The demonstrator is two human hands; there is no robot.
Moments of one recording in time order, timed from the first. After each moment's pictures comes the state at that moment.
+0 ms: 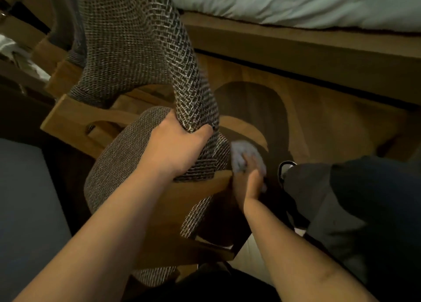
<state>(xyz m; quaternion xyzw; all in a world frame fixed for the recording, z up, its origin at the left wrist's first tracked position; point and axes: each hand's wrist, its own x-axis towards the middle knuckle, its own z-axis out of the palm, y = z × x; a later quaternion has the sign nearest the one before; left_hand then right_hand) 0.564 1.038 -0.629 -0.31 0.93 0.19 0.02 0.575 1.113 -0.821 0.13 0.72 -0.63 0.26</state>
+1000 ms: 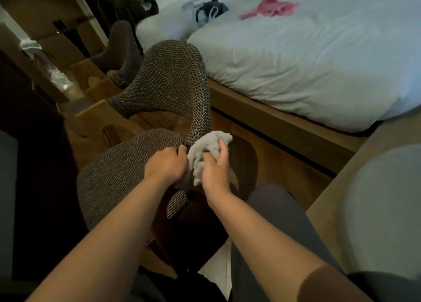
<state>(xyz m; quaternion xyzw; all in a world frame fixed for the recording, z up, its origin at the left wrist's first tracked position) 0.645 1.070 -0.606 -0.36 0.92 0.13 0.00 0.622 1.172 -0.642 0.00 0.62 -0.75 0.21</state>
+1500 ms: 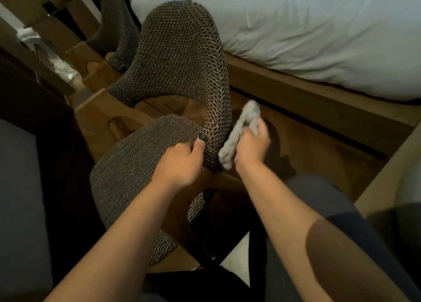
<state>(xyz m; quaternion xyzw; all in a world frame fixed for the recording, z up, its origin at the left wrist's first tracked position) 0.638 1.039 -0.617 -0.31 0.93 0.20 0.02 0.542 1.120 -0.693 0.18 0.58 -0.79 0.09</state>
